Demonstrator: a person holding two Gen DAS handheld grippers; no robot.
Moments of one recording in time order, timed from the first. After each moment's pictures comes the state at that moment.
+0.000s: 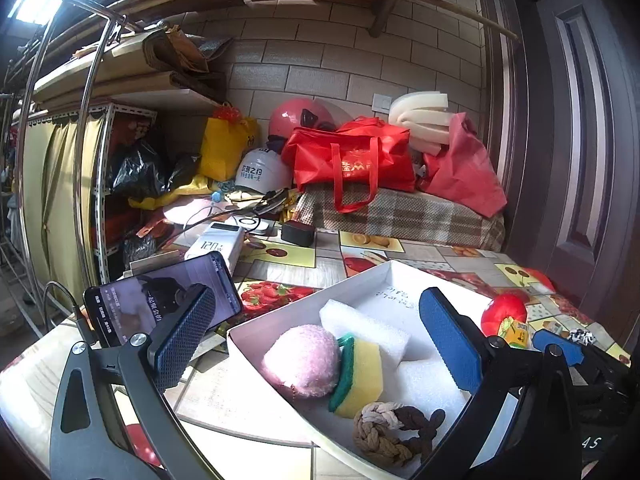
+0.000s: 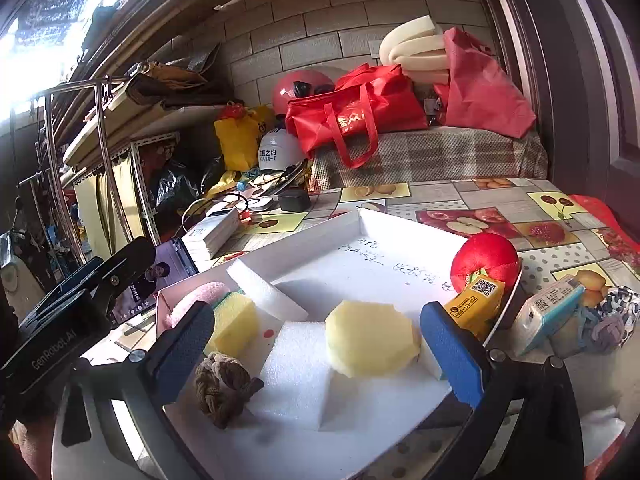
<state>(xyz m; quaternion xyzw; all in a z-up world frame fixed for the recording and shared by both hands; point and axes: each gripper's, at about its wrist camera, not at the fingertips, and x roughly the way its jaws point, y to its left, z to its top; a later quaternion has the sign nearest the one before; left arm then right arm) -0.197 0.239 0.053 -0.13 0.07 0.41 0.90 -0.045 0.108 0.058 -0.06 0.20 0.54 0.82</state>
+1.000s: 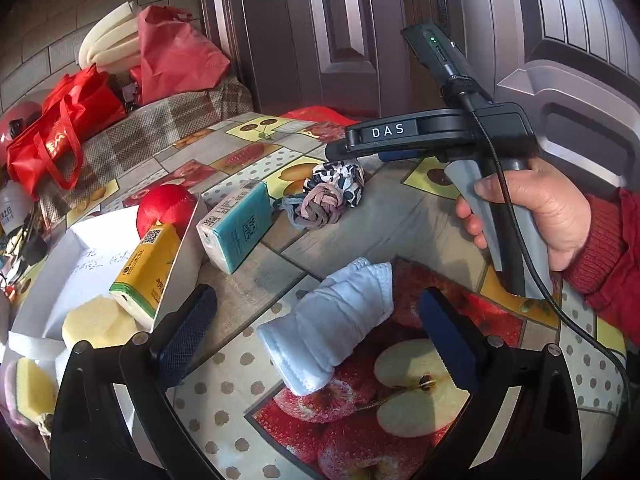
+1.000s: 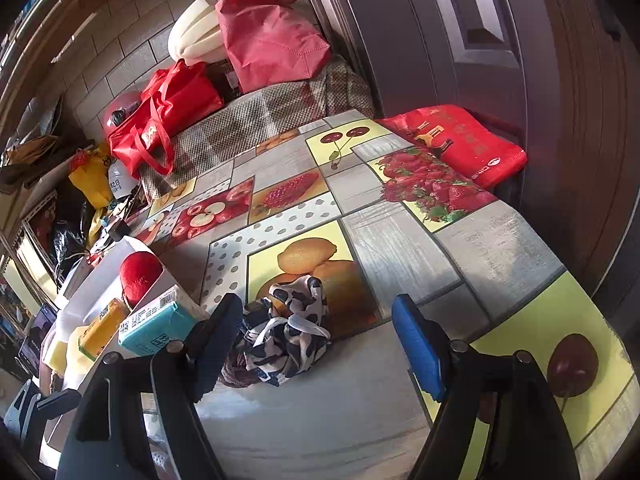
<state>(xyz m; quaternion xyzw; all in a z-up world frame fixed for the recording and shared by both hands) -0.001 0.052 0.032 0.05 0.32 0.03 0.95 0.184 -0.048 0.042 0.02 0.35 0.38 0.86</state>
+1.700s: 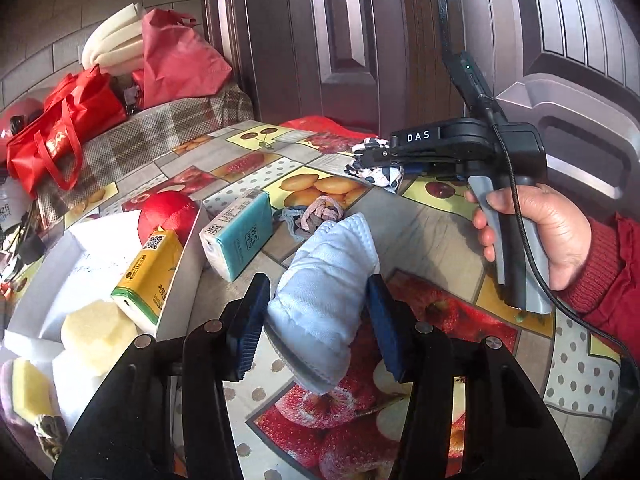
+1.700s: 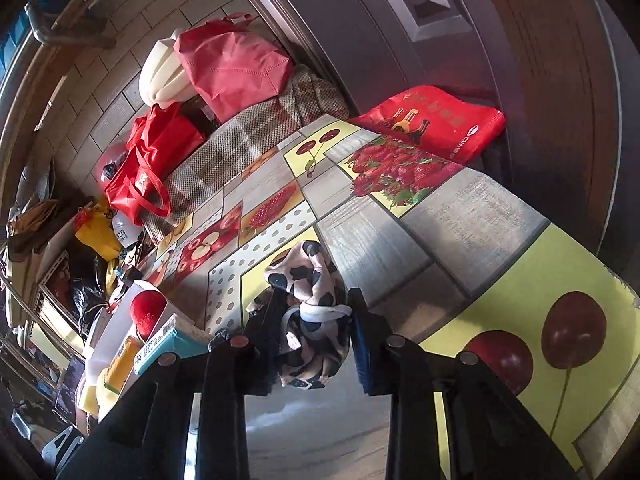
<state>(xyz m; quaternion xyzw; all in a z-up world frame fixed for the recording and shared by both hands) -0.012 0.058 0.039 0.03 0.29 0.04 0.96 0.192 -0.096 0.034 0.14 0.36 0.36 0.85</state>
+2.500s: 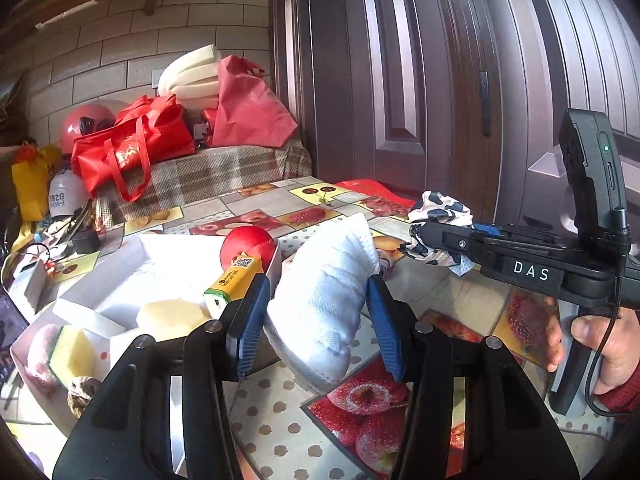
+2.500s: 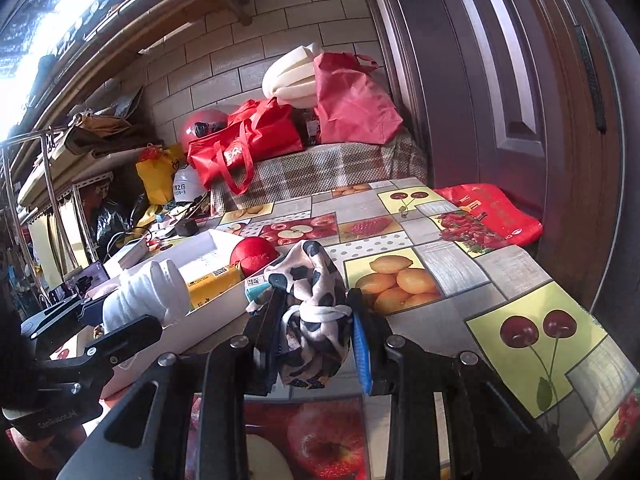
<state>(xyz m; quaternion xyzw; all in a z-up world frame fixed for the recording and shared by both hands) -0.072 0.078 0.058 -0.01 0.17 0.12 0.98 0.056 -0.070 0.066 -0.02 0.20 0.44 0.87</state>
